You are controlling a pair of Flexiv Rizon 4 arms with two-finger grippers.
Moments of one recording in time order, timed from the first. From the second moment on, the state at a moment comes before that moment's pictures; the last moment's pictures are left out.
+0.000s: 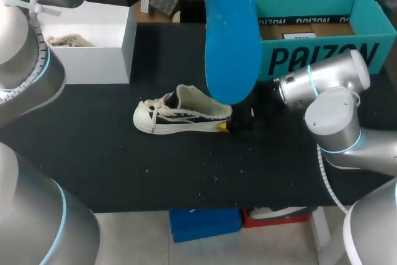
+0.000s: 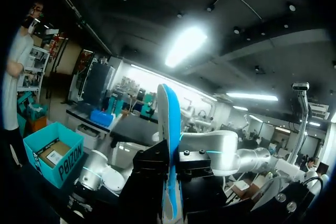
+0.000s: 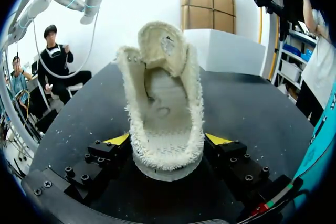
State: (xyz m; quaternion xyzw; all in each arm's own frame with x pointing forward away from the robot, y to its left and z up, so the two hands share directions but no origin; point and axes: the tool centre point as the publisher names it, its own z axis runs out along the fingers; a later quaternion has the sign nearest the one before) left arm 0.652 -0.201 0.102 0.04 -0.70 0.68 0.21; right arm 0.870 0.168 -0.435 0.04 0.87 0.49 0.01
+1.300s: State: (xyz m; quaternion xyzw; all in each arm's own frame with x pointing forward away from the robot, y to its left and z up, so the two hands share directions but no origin) left arm 0.650 -0.201 0.103 0.04 -0.70 0.69 0.21; right arm 0.877 0.154 -0.397 0.01 0.96 0.28 -0.01
